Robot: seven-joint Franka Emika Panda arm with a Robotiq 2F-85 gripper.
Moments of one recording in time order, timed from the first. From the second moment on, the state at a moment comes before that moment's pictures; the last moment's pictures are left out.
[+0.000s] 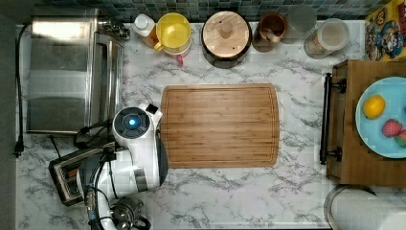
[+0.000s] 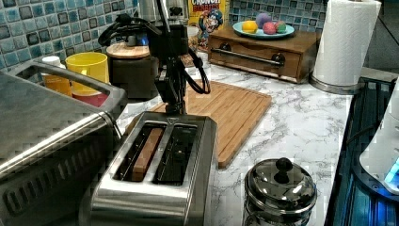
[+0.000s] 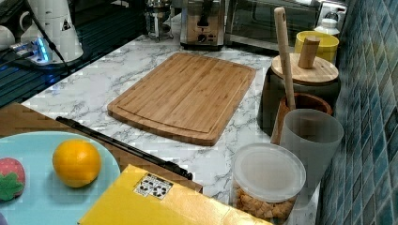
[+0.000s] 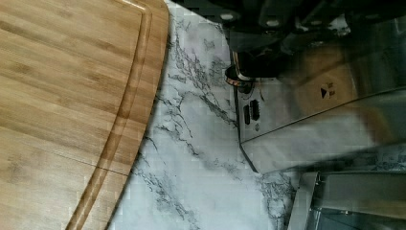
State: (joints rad) arm 0.20 0.11 0.21 -2.26 0.31 0.64 -0.87
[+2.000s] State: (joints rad) arm 0.25 0.23 0.17 -2.11 0.24 0.51 -0.76
